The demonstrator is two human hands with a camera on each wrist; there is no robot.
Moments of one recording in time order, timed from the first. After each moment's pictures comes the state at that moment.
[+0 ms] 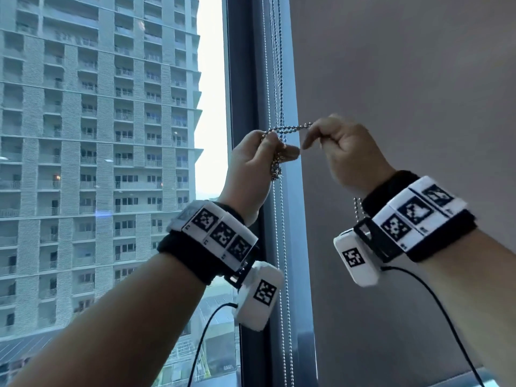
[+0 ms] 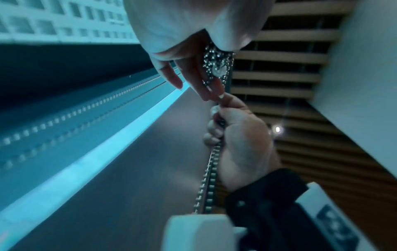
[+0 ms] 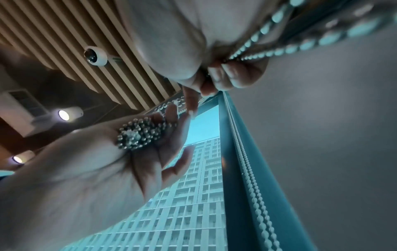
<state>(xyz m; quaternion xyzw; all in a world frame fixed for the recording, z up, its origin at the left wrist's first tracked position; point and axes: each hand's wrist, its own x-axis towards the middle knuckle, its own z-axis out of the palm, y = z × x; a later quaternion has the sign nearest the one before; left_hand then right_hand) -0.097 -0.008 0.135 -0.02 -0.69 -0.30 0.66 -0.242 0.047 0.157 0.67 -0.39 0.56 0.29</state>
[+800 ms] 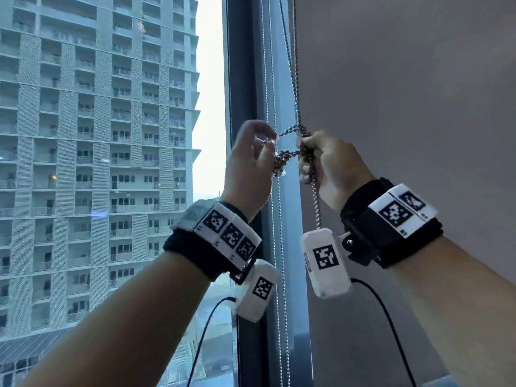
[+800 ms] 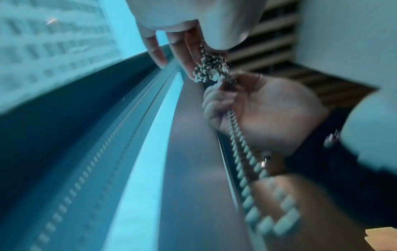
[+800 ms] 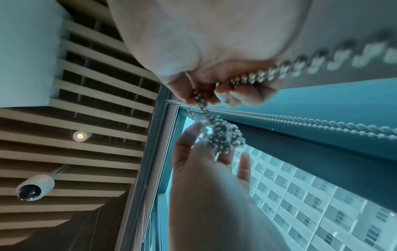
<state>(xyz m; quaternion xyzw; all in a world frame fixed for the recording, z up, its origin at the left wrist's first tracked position) -0.095 -0.014 0.138 0.03 -0.69 -0.10 0.71 -0.209 0.049 0.152 0.60 -0.30 0.71 -0.19</state>
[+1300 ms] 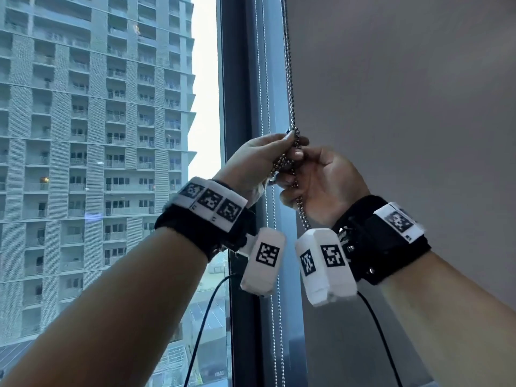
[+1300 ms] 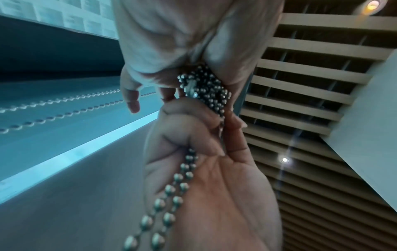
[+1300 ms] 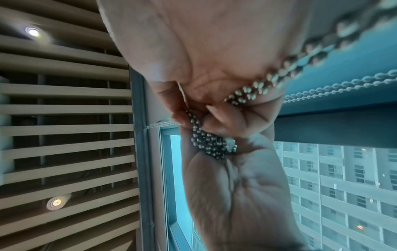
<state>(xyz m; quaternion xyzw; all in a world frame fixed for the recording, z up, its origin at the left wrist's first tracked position) -0.101 0.000 0.163 0.02 -0.76 -0.43 0.49 -0.214 0.048 0.138 0.62 -0.14 0.63 -0.45</state>
